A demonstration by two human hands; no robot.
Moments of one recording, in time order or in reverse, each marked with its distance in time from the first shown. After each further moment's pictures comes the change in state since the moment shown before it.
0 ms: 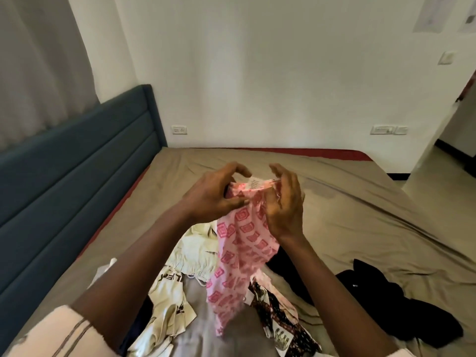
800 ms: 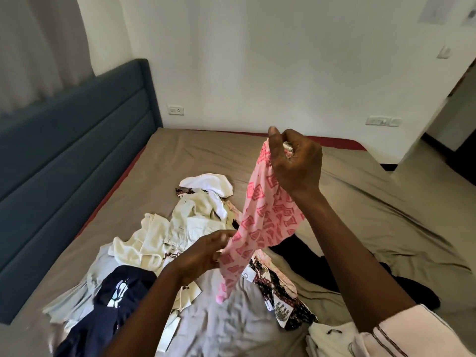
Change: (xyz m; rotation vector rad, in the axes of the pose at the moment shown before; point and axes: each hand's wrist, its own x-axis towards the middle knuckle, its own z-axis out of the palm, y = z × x) left_hand -0.141 -0.114 0.091 -1.116 -0.215 -0.636; right_hand 0.030 -0.079 0.012 -0.137 0.170 -0.137
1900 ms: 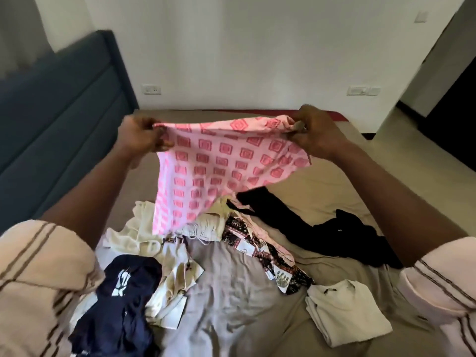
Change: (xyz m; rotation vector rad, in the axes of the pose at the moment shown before) left_hand 0.017 0.199 -0.118 0.506 0.699 0.397; right_hand 0.043 0.047 -0.028 -0.332 -0.631 0.090
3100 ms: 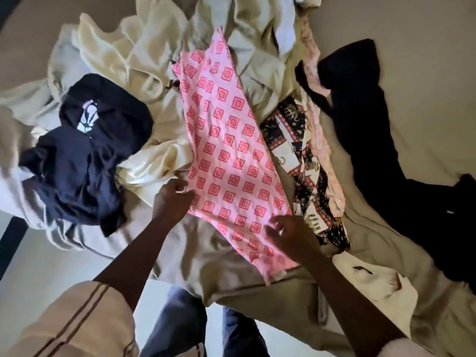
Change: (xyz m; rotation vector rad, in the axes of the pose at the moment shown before) left_hand -0.247 -0.464 0.219 0.264 0.051 -0.971; right_hand -0.251 0.216 0.453 -0.001 -1.019 0.157
